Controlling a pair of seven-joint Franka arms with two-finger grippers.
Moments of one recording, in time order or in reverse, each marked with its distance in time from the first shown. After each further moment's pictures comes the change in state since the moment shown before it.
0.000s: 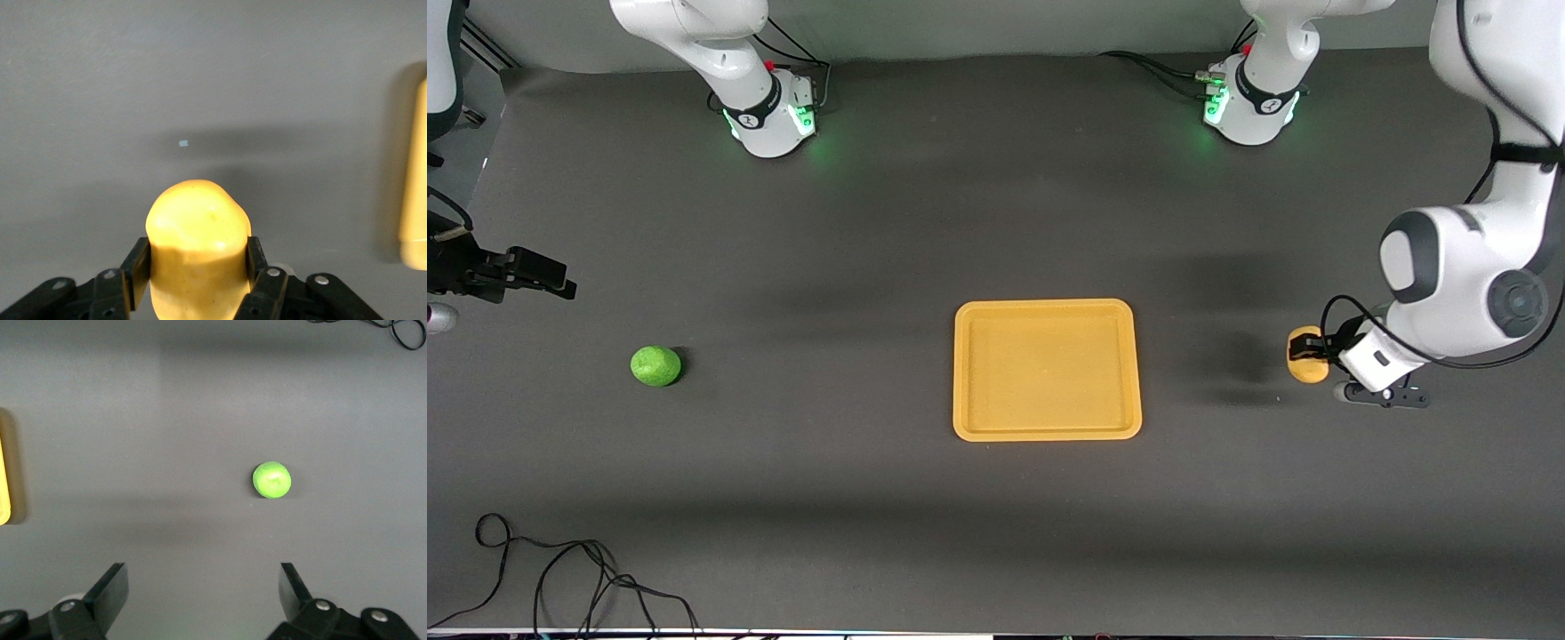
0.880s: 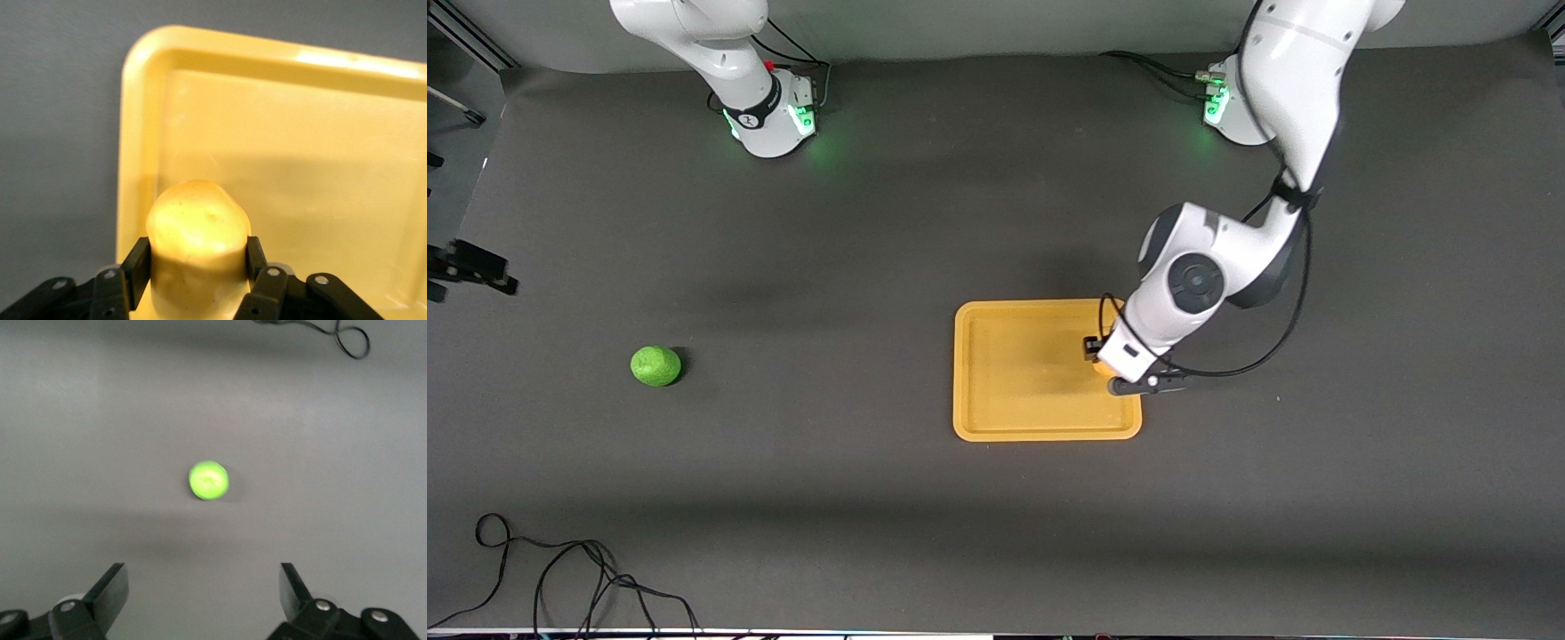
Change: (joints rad) left arm -0.478 0.258 -0.012 0.126 -0.014 0.259 -0.616; right arm -0.009 -0.107 -0.226 -0.226 -0.019 0.191 -0.307
